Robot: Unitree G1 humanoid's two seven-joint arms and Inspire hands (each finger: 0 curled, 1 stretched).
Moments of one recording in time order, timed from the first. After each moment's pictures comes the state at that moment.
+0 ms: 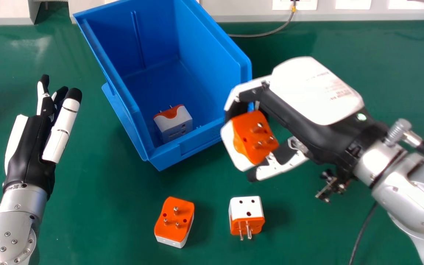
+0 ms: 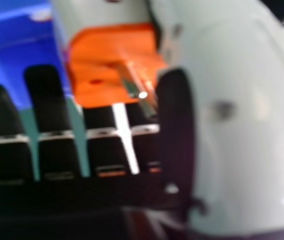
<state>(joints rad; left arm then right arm) 0.01 0.32 0.26 0.09 -0.02 -0.03 -0.13 -0.21 -0.52 0.26 -0.39 -0.64 -0.16 0.31</state>
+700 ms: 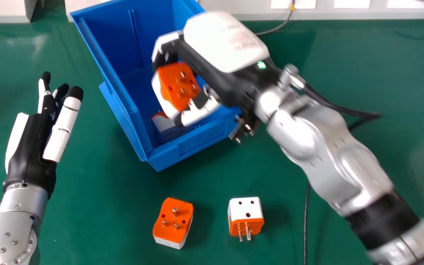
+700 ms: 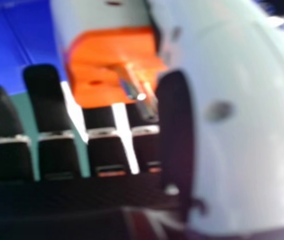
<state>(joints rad) 0.02 0.32 0.25 0.06 -0.03 -0.03 -0.13 -0.75 -0.15 0.46 0.34 -0.85 -0.12 0.07</state>
